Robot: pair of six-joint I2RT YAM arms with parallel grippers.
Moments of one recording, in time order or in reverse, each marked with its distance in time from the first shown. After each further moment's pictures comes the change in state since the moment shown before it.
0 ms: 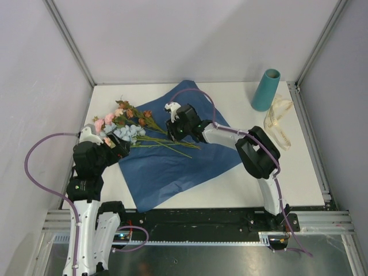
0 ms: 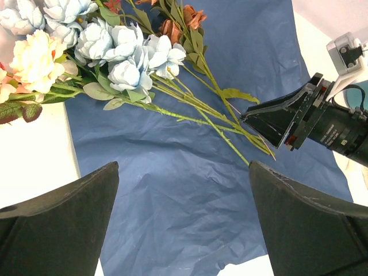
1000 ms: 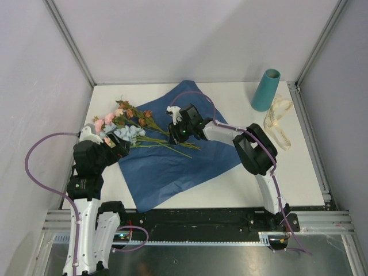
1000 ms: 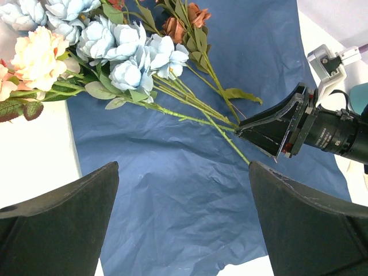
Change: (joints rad) left arm 0.009 0.019 0.000 0.000 0.001 -0.007; right arm -0.051 0.070 0.047 -0.089 -0.223 -0.005
